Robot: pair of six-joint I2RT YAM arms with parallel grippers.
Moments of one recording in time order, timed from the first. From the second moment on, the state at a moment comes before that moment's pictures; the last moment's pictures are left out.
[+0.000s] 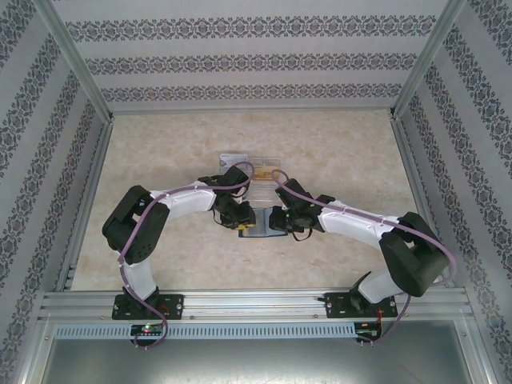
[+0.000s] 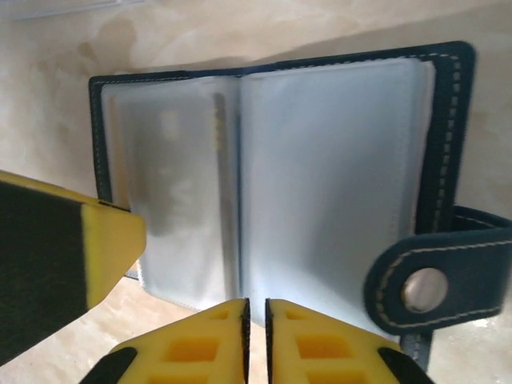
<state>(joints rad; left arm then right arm) -0.62 1.83 1.11 -0.54 0.41 -0.80 0.70 1.49 0.81 -0.40 -0.18 0.80</state>
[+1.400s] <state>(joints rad) -0.62 1.72 1.11 -0.52 0.37 -0.80 0.72 1.69 0.88 -0.39 -0.19 0.78</state>
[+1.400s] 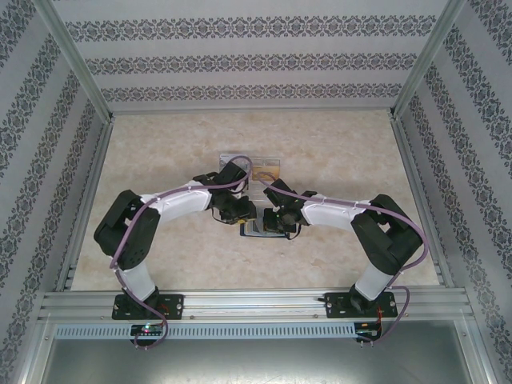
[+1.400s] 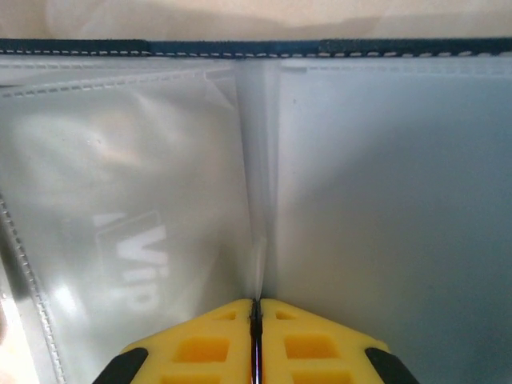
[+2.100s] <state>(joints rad) -0.62 1.76 1.07 -0.45 0.50 -0.85 0.72 1.68 0.88 -0.38 -0.19 0.78</state>
